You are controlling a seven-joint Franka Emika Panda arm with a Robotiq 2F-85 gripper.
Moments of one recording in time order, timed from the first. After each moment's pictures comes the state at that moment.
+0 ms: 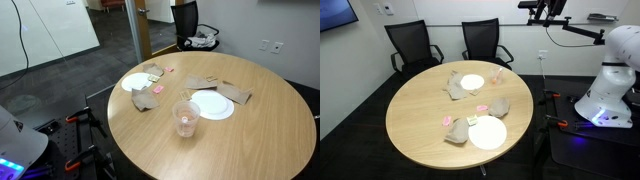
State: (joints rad) arm 0.11 -0.89 -0.11 -2.54 -0.10 1.87 -0.30
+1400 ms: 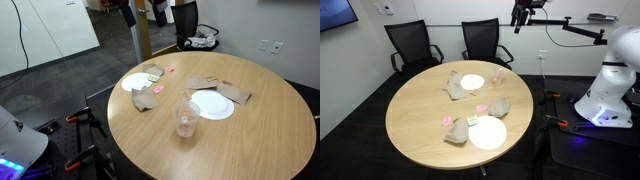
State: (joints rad) arm 0.01 -0.48 -0.34 -2.43 -0.12 2.21 -0.61
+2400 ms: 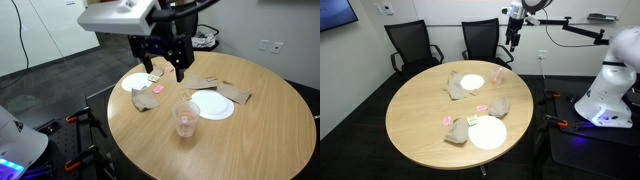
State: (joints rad) arm -0.06 -0.20 -0.35 -2.46 -0.04 2.42 -0.81
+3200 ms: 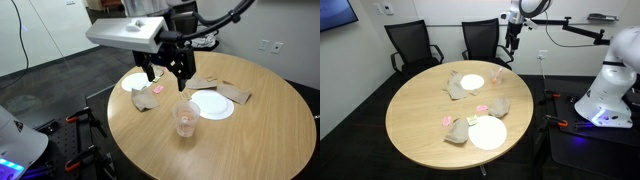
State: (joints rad) arm -0.09 -0.14 -0.32 -2.46 -0.03 2.45 -0.83
